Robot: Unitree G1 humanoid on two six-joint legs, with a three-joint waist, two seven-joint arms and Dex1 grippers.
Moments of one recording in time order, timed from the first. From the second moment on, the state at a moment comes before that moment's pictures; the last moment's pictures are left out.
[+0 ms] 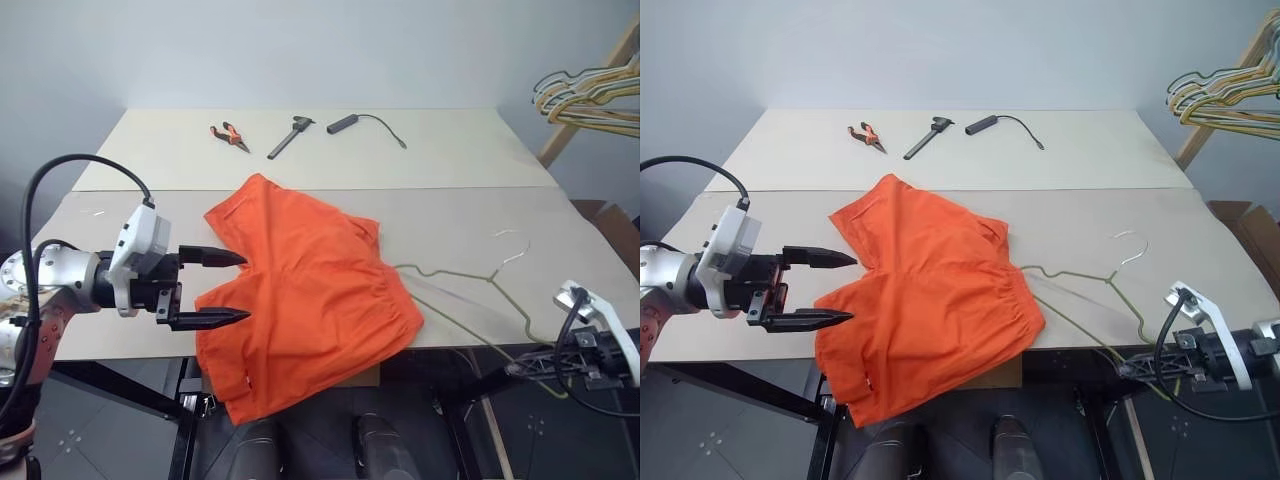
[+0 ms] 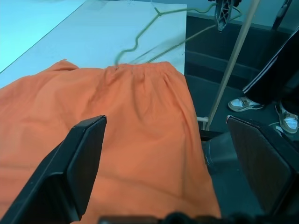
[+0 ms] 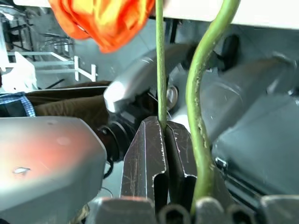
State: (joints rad) left arm -0.27 0.98 0.22 -0.32 -0.71 0.57 -1.31; right arm -0.21 -1.34 -0.01 0.04 0.85 1.44 1.38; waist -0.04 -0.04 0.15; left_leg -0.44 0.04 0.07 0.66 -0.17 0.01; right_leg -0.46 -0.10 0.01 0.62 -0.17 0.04
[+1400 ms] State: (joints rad) left arm -0.19 1.00 0.26 -0.34 -0.70 0.53 -1.27; right arm -0.65 -0.99 0.31 0.30 0.68 1.38 1.41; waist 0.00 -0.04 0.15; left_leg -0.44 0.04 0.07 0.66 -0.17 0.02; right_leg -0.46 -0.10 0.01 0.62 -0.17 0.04
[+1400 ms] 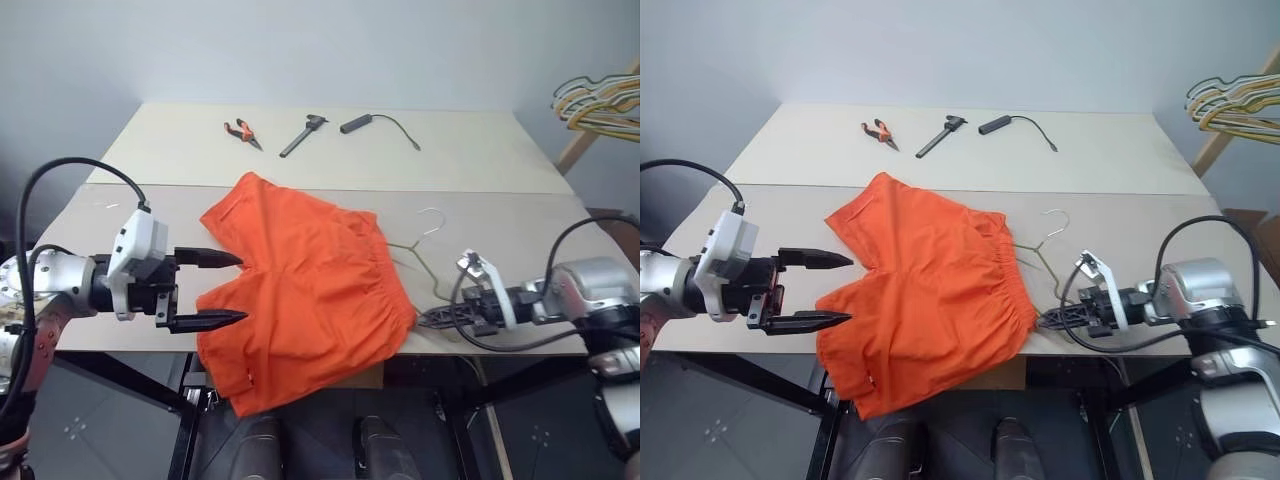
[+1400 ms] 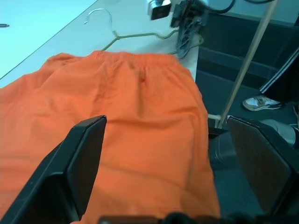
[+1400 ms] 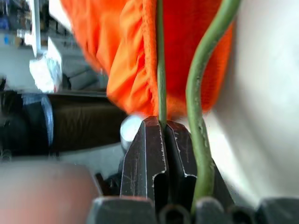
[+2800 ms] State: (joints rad) left arm -0.17 1.00 0.29 -0.38 -0.71 0.54 -1.23; right arm -0.85 -0.79 0.26 0.70 0.41 1.24 1.35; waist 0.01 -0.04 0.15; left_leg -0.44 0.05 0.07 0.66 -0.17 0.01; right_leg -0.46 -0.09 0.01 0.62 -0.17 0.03
